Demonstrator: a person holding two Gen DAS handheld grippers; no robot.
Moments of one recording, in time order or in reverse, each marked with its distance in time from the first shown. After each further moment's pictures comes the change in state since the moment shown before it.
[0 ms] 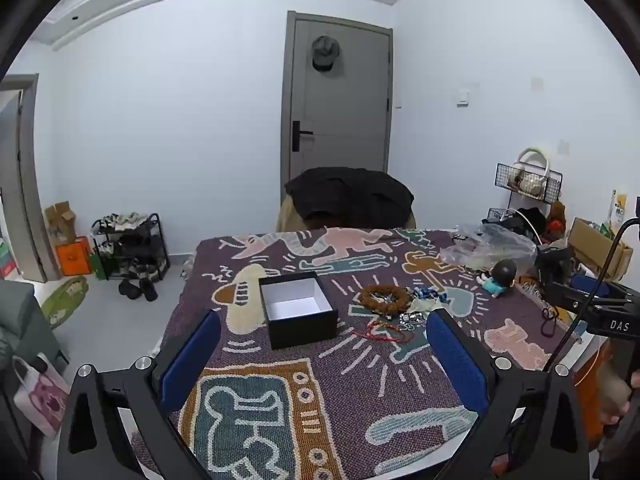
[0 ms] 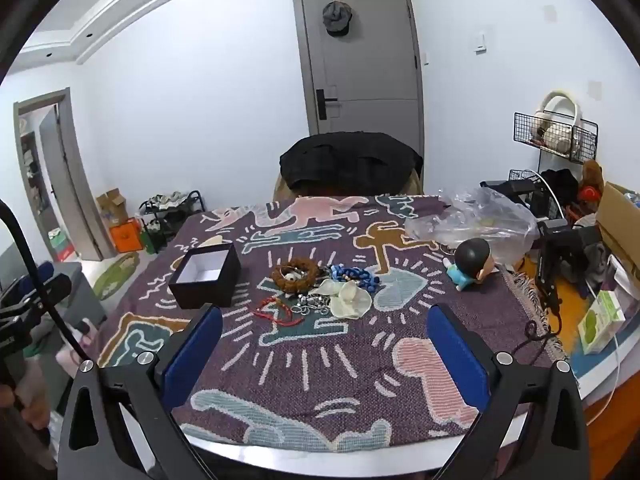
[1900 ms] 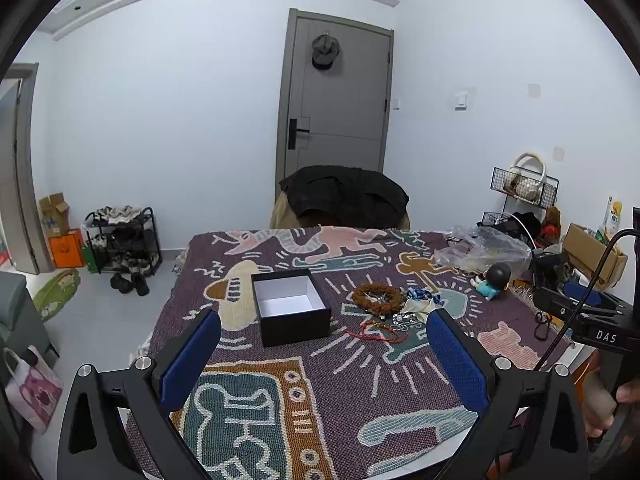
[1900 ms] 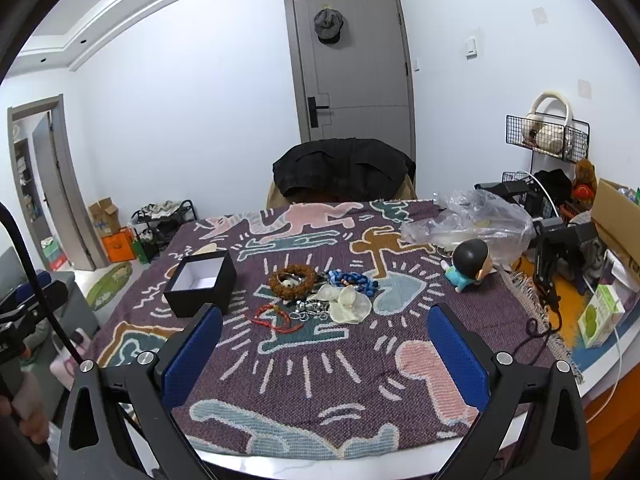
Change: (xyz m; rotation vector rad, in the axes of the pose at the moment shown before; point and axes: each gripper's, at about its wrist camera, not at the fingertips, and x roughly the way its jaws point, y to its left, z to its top) left arm 0.003 0.003 0.002 -0.023 0.016 -0.032; right arm 0.004 0.008 -0.007 0.023 -0.038 -0.029
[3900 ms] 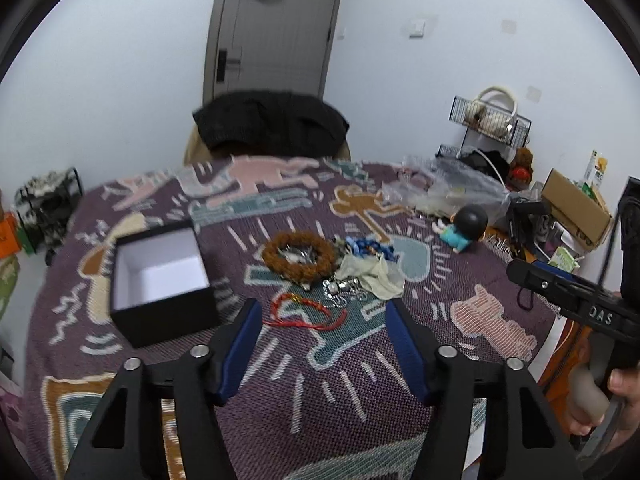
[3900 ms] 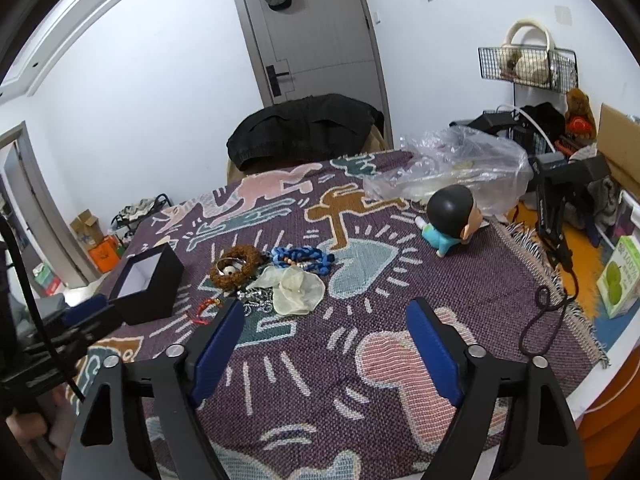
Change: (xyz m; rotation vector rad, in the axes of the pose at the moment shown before) left arm 0.153 -0.063 -0.016 0.030 0.273 -0.232; right arm 0.079 -0.071 -0.008 0.148 0.133 -0.026
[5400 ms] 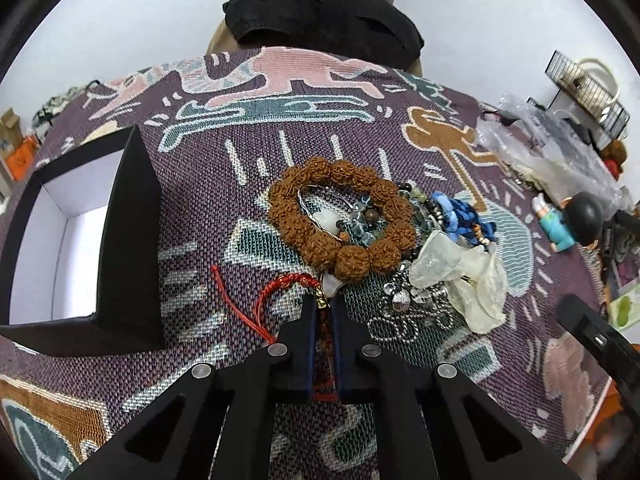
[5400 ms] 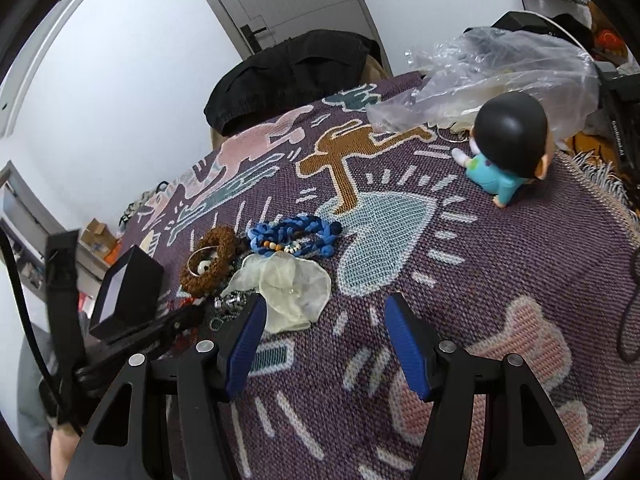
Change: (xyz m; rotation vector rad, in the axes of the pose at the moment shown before) left arm 0.145 0.029 0.012 -0.172 0.292 0.133; right arm 0.112 -0.018 0.007 0.165 0.191 0.086
